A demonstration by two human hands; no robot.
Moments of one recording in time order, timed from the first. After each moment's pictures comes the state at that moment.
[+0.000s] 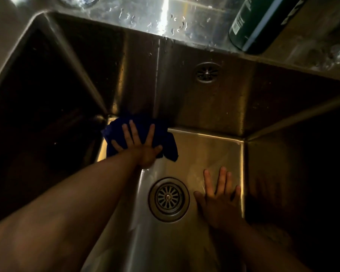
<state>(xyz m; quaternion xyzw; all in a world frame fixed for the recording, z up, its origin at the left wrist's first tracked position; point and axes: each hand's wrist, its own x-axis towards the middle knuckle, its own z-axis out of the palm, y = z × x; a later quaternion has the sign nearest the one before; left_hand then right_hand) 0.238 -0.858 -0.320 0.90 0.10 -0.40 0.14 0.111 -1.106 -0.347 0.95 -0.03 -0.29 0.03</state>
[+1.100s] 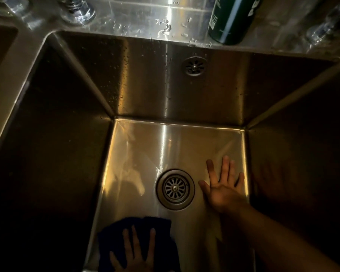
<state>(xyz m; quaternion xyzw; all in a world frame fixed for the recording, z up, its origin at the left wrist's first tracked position) -0.072 -0.843 -0.367 0.97 -0.14 0.03 -0.17 0.118 -1.098 -0.318 0.93 -0.04 -0.36 -0.05</state>
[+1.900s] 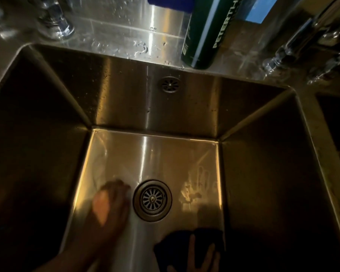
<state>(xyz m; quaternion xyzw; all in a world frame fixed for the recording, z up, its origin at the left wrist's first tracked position) 0.081 -0.835 -0.296 0.97 -0.11 -0.02 0.23 -0.019 -1.052 -0.274 0.94 -0.24 -0.24 -0.10</state>
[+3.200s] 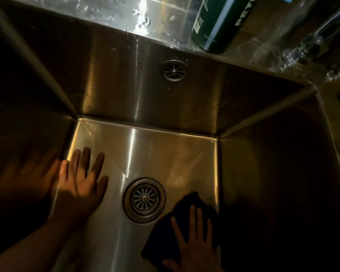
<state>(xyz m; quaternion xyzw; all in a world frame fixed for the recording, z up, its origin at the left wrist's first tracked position) 0.119 -0.793 -0.381 1.00 -0.03 0.07 0.05 -0.001 -1.109 -0.338 0.97 0.10 -0.20 0.06</state>
